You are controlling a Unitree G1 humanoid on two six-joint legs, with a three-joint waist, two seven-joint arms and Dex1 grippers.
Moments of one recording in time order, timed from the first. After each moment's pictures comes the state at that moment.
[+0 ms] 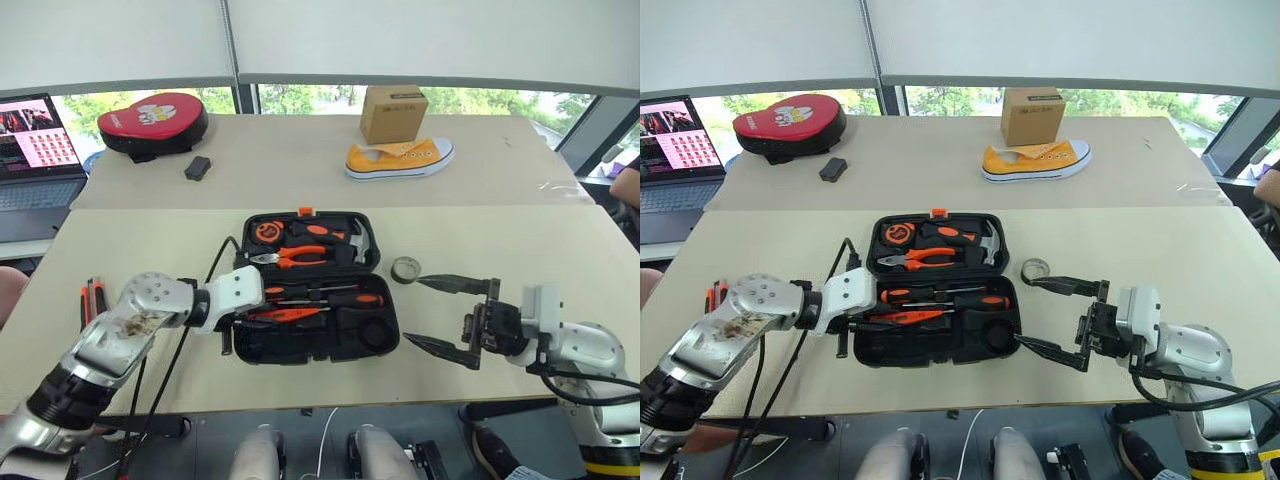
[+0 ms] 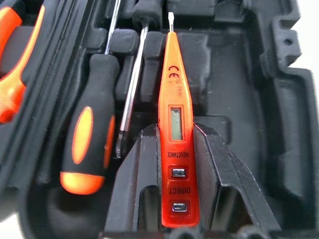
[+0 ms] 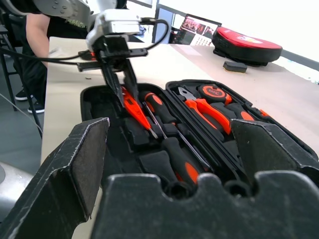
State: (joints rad) left arm -0.38 0.89 -0.28 -0.28 -0.21 0.46 -1.08; right arm 0.02 -0.65 -0.18 -0.32 0.57 0.00 1.17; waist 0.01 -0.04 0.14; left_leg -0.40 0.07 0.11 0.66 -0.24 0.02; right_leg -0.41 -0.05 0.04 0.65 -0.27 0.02
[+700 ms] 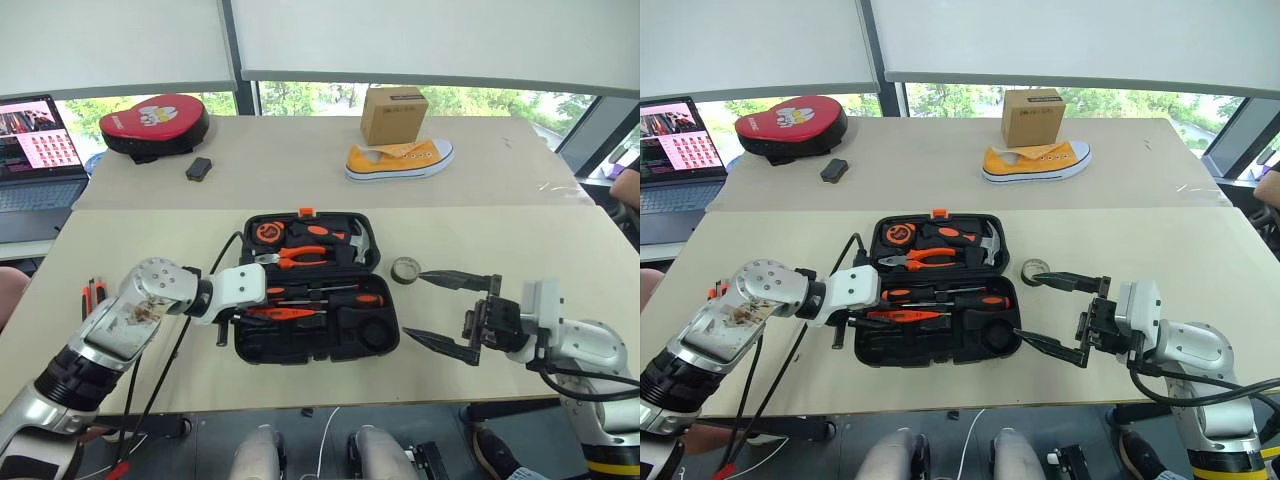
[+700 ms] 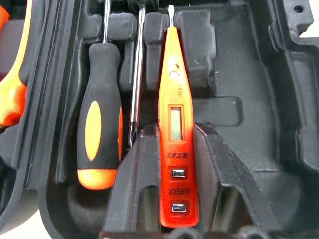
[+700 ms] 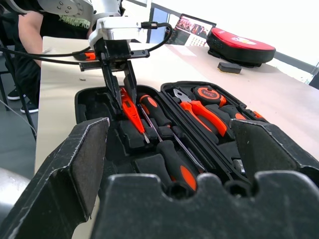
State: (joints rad) left arm -0.44 0.90 -0.31 -0.22 -0.15 0.46 -1.19; right arm -0.01 -0.66 -0.18 -0.30 0.57 0.01 1.15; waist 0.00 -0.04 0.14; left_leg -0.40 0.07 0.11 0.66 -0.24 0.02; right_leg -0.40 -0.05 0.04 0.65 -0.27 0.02
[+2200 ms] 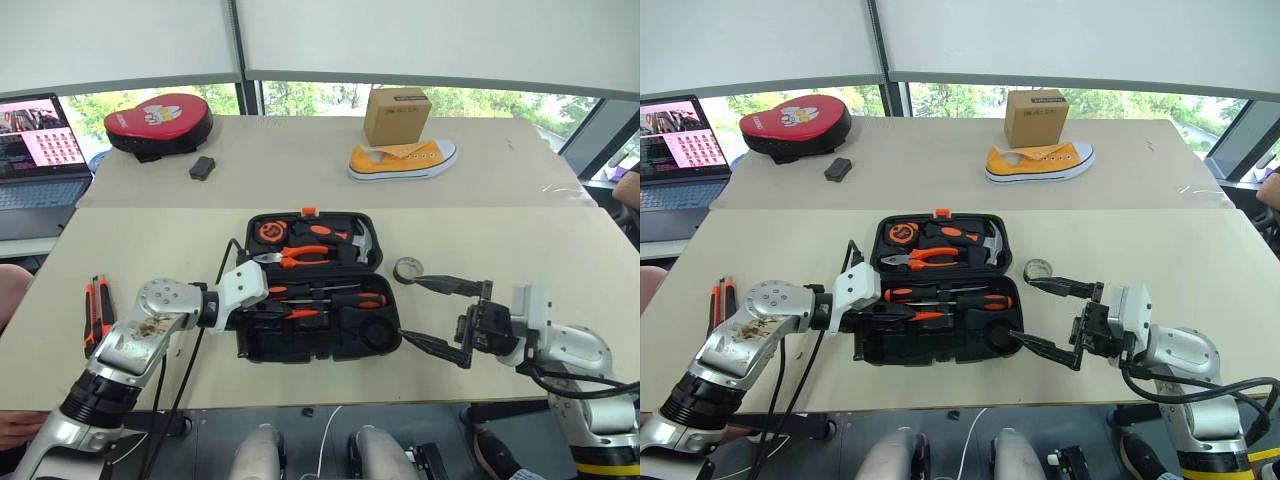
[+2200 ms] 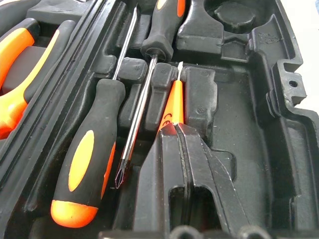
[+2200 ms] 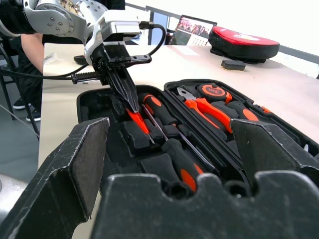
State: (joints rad) left arm -0.33 0.72 -0.20 -0.18 -0.25 0.43 -1.08; right arm 0.01 -0.61 -0.15 -0.27 0.56 0.00 1.15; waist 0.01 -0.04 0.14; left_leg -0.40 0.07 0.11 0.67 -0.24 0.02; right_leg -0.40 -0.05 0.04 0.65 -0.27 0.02
